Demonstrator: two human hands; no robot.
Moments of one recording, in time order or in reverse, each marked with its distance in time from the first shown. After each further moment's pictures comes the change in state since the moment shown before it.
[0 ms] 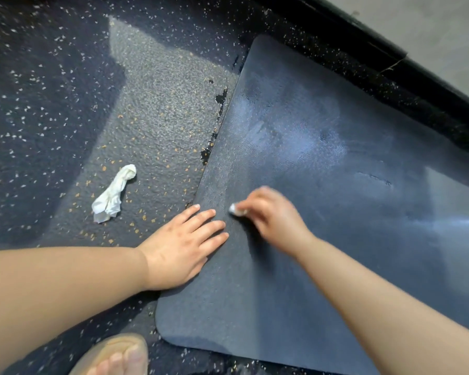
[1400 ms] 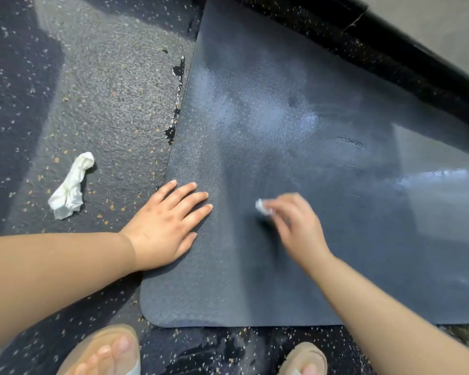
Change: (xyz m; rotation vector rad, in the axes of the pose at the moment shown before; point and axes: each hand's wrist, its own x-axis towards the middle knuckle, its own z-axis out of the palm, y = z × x) left_hand 0.014 0.001 0.003 -0.071 -0.108 -0.034; right_hand -0.093 0.012 -0.004 -0.028 0.229 0.364
